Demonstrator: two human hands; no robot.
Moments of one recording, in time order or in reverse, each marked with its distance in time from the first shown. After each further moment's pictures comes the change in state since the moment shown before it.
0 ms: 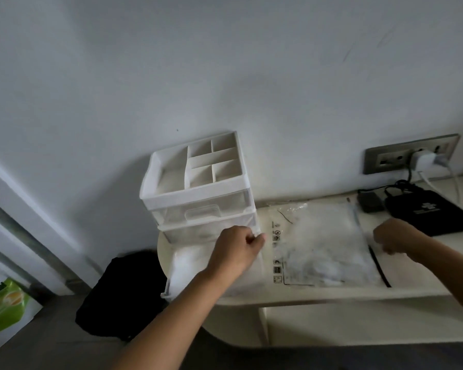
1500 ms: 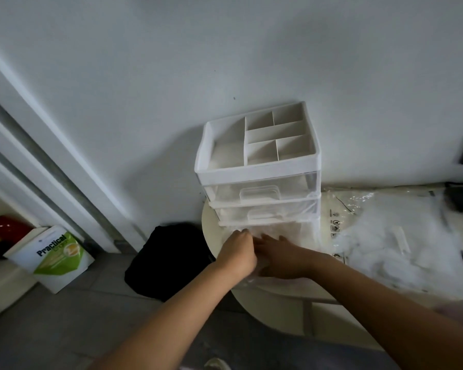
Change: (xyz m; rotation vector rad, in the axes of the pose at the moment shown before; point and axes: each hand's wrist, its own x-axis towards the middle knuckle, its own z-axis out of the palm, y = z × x) left_hand -0.003 -0.099 -0.011 0.240 -0.186 -0.268; right_hand -0.070 -0.229 0.135 -0.326 -0.288 -1.068
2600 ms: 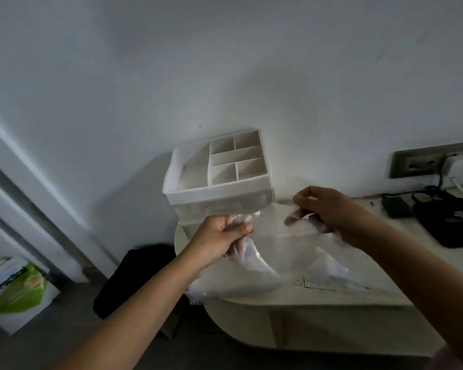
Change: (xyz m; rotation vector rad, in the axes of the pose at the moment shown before) left_hand -0.036 0.053 -0.063 -0.871 -0.028 0.160; right_hand -0.135 0.042 -0.102 1.095 0.594 0.365
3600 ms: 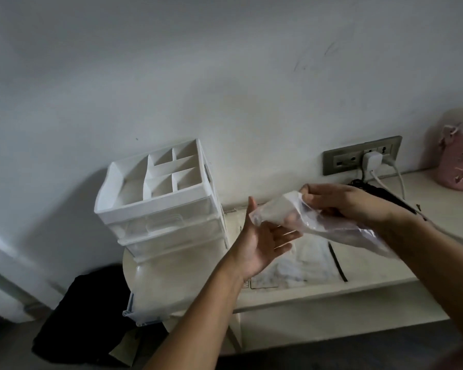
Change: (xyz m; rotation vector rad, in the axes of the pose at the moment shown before) left_hand 0.047 0.019 0.159 -0.625 -0.446 -0.105; right_hand -0.050 0.027 -0.116 -0.003 -0.136 -0.130
